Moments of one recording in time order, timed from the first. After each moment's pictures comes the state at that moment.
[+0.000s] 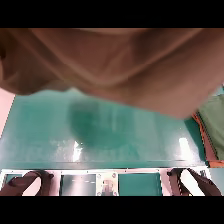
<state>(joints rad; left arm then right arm) 0.04 -0.87 2.09 1.15 -1.15 -1.28 -0.49 -0.86 1.96 -0.56 1.22 1.33</state>
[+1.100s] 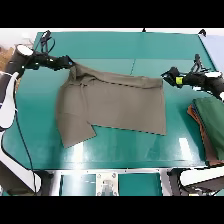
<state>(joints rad) 0.10 -1.90 1.82 0.79 -1.03 -1.05 -0.32 -1.63 1.26 -0.53 0.85 1.16</state>
